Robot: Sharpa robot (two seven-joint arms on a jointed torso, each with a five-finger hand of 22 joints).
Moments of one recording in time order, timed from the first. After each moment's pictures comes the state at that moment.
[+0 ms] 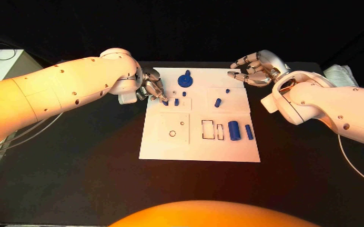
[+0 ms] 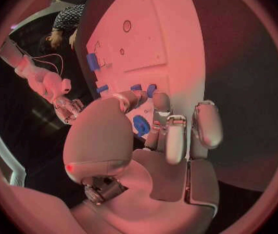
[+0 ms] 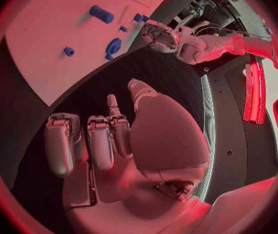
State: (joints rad) left arm 1.36 -0.64 -0.08 1.24 -0.97 0.30 -0.46; left_hand 1.21 -0.22 0.64 0.18 0.41 0.87 0.07 0.75 0.62 1.20 0.00 1.08 0.56 1.47 -0.05 1.56 1.31 0.09 1.32 0.06 1.39 1.22; right arm 1.31 -0.90 -0.14 1.55 -0.85 -0.57 0.00; right_hand 1.34 -0.16 0.20 0.28 0.31 0.91 0.17 0.15 0.36 1.46 0.08 1.48 1.31 1.47 0.00 1.53 1.31 0.01 1.47 0.11 1.46 1.31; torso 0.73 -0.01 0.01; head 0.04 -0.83
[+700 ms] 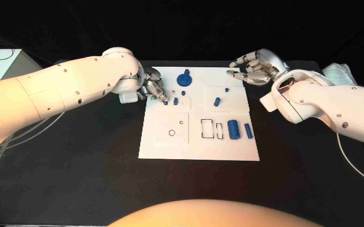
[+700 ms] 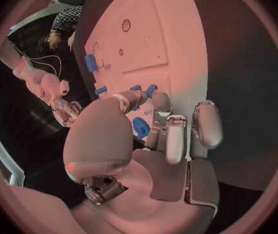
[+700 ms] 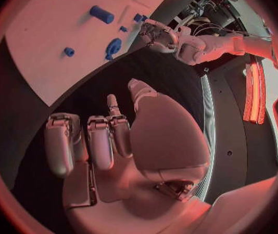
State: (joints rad) left arm 1.36 -0.61 -0.09 1.22 -0.97 0.31 -0.47; left_hand 1.21 -0.22 0.64 0.18 0.41 0.88 0.07 0.75 0.62 1.20 0.00 1.08 0.56 1.47 -0.05 1.56 1.31 0.09 1.32 0.06 1.39 1.22; right arm 1.31 -0.90 -0.14 1.55 -0.85 -0.57 0.00; right_hand 1.34 -0.16 0.20 0.28 0.31 0.91 0.17 0.15 0.36 1.46 0.08 1.48 1.31 1.47 0.00 1.53 1.31 0.01 1.47 0.11 1.46 1.31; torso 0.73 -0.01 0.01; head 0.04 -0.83
